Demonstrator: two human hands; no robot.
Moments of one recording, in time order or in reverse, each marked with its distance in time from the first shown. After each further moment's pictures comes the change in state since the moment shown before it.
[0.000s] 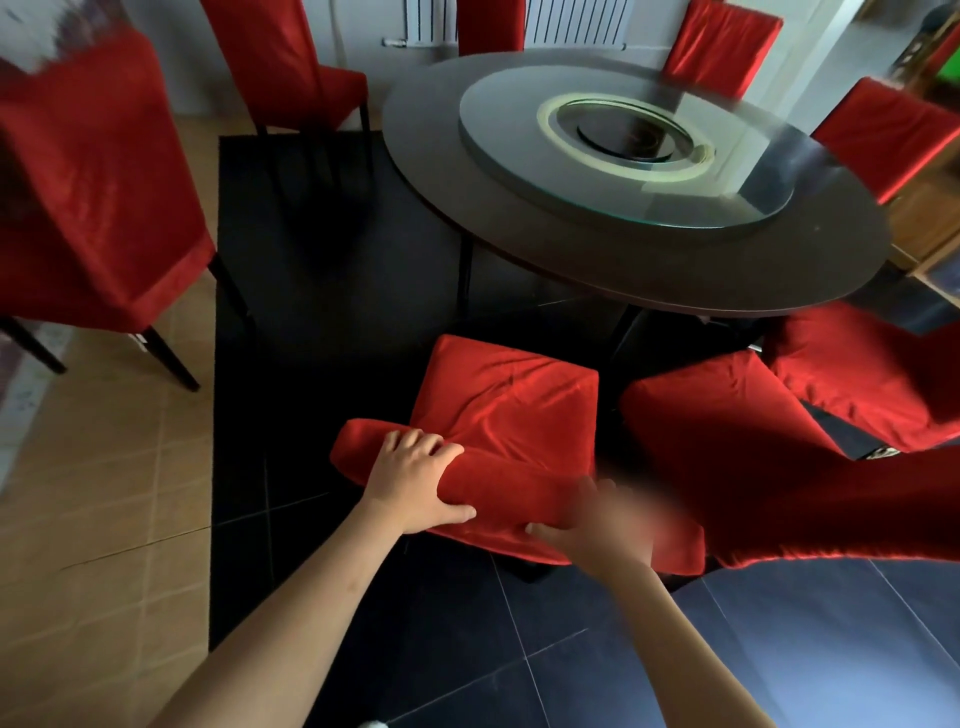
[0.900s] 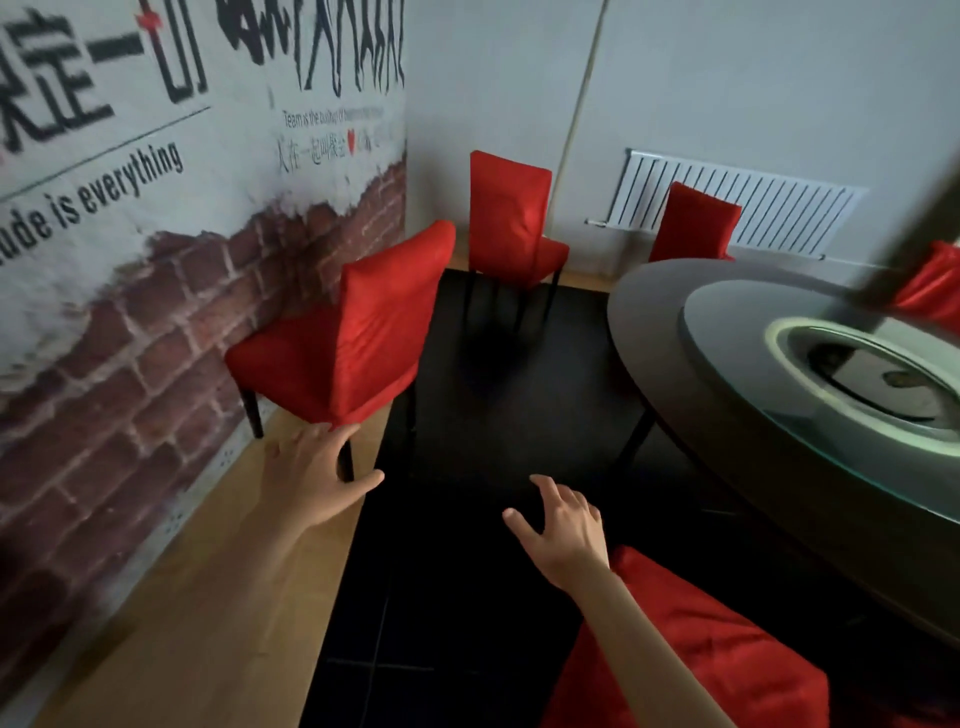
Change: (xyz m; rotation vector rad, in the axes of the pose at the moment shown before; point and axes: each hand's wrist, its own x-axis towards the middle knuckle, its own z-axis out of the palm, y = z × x) left_hand -0.048 -0.447 -0.139 -0.132 0.450 -0.729; right_hand 0.167 -0.426 -0.131 0.300 0.101 -0.600
